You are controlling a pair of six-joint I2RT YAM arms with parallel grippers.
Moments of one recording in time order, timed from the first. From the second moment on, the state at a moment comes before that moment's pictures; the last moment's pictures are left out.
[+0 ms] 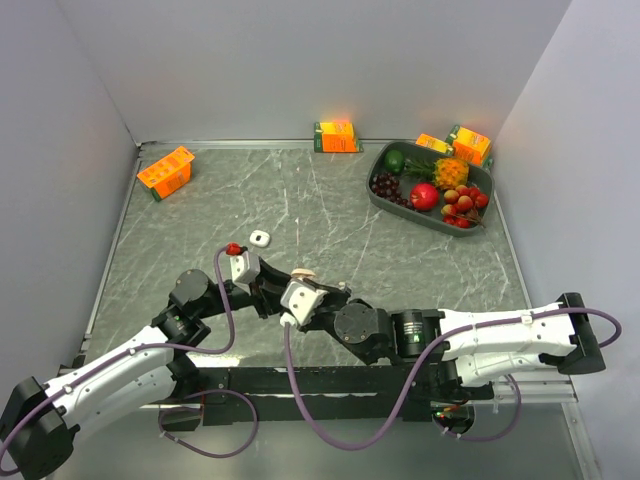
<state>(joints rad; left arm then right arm) -0.75 0.74 0.35 0.56 0.57 -0.24 1.54 1.12 0.96 -0.12 0.74 -0.39</state>
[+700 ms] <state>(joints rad) -0.75 0.73 0.35 0.56 0.53 -0.25 1.57 1.12 0.98 -0.12 0.75 -0.38</state>
